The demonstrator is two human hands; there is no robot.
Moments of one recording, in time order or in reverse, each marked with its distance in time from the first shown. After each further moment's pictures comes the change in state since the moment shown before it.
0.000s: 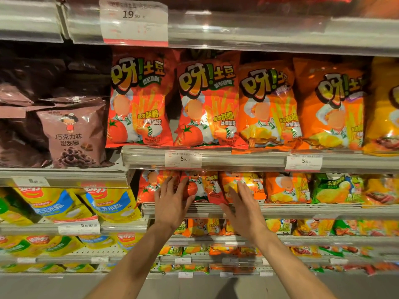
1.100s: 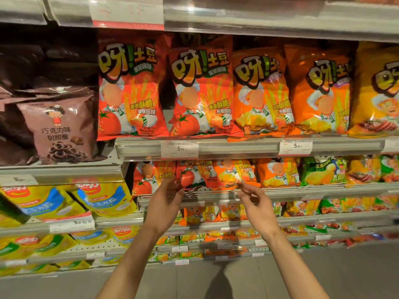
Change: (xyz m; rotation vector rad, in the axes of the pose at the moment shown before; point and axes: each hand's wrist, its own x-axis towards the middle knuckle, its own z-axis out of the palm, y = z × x) left_hand -0.035 -0.002 -0.032 -0.768 -0.039 -0.130; right_hand -0.050 -0.013 -0.035 0.850 0.177 0.467
